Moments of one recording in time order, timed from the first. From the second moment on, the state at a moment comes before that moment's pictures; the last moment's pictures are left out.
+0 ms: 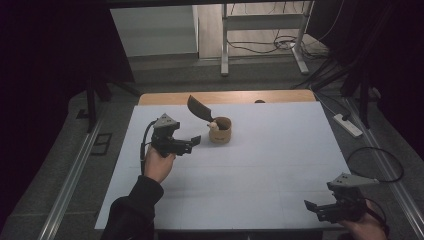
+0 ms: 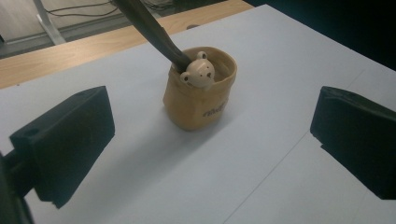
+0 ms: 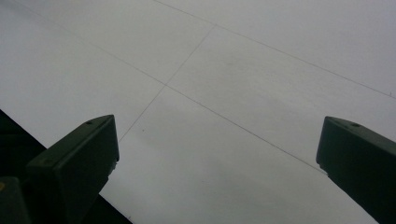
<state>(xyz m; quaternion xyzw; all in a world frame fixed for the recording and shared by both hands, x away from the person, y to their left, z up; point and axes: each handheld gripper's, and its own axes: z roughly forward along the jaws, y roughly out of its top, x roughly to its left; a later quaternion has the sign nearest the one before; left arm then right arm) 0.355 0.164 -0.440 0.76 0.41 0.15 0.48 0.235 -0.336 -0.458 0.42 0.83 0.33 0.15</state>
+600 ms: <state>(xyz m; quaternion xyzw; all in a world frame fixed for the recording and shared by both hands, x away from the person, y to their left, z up) 0.335 0.165 -0.439 0.77 0.41 0.16 0.46 0.234 -0.336 -0.458 0.42 0.83 0.33 0.15</state>
